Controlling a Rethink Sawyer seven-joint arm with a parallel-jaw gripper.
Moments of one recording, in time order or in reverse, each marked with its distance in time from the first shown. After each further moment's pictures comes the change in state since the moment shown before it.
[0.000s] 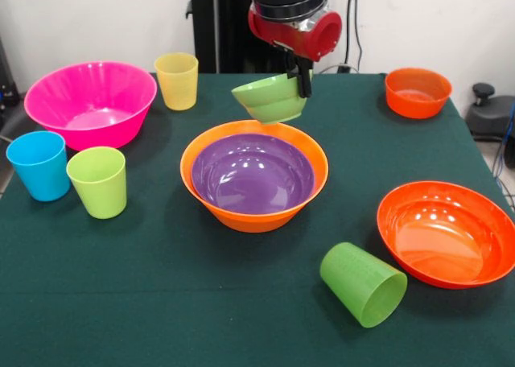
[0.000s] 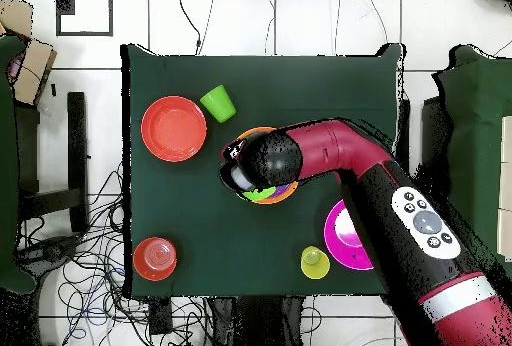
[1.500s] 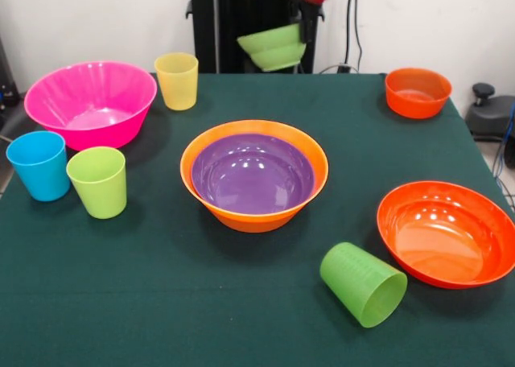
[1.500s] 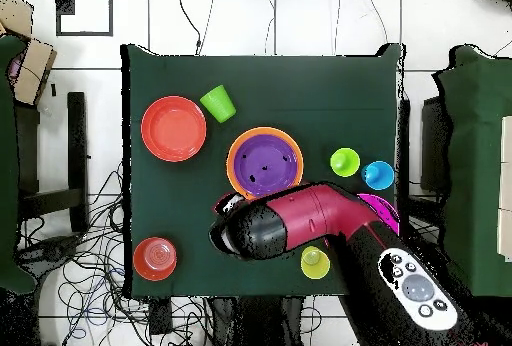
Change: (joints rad) arm -0.006 -0.209 -0.040 0.334 0.030 -0.211 0.001
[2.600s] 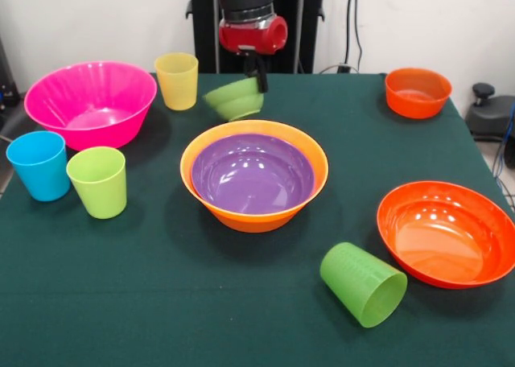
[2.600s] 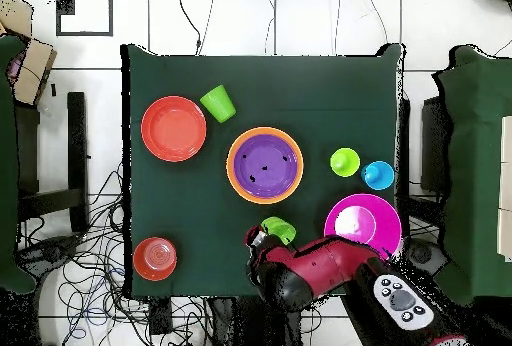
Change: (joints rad) arm 0.061 0.203 -0.370 0.076 -0.395 -0.592 0.011
